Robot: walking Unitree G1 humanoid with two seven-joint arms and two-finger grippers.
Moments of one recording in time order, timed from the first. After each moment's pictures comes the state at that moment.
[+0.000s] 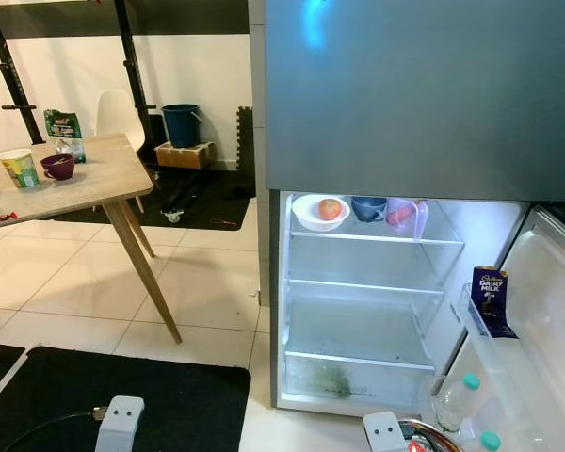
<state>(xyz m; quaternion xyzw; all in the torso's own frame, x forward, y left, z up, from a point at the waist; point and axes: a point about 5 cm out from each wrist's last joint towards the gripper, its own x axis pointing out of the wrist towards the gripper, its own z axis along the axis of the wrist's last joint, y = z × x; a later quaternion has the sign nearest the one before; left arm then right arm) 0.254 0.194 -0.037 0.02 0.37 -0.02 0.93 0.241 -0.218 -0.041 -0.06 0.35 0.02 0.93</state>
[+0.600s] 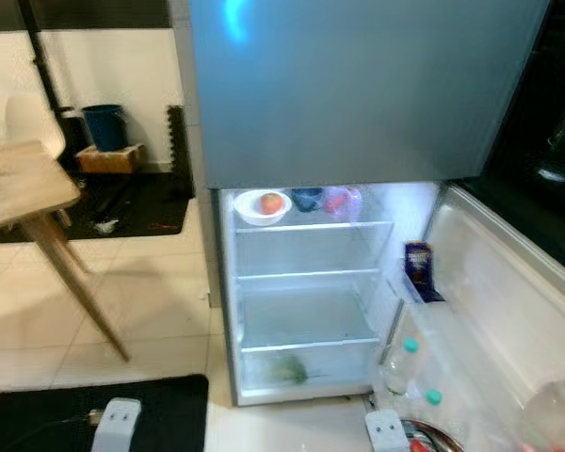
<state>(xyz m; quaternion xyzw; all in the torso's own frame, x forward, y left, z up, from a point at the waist) 0.252 0.196 -0.038 0.02 0.37 -0.02 0.93 0.239 -0.220 -0.042 -0.06 0.36 0.01 0.93</state>
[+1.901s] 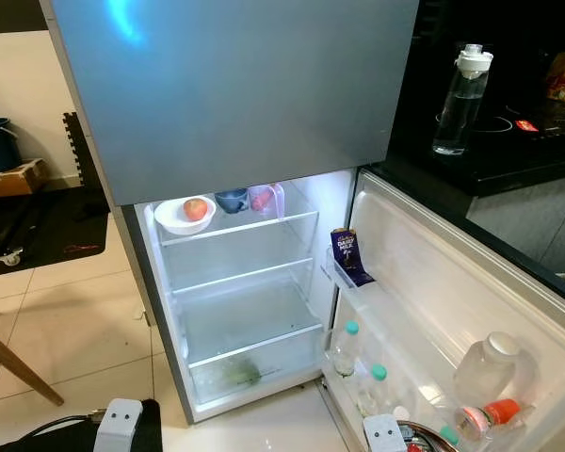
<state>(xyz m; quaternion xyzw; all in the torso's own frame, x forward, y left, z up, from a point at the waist) 0.251 0.195 -0.038 0.02 0.36 -0.03 0.93 0.238 -0.217 -0.043 -0.06 0.36 0.03 0.93</state>
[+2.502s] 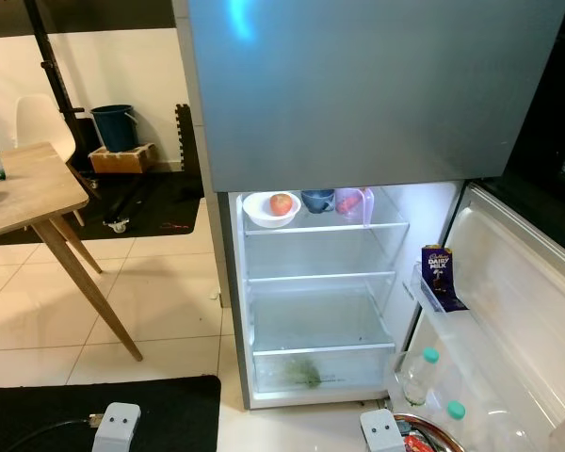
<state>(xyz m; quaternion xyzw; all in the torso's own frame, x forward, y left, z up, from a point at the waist) 0.247 0.196 -0.040 0.02 0.37 -0.03 0.93 0.242 -0.220 -0.039 -0.07 0.35 0.03 0.93</state>
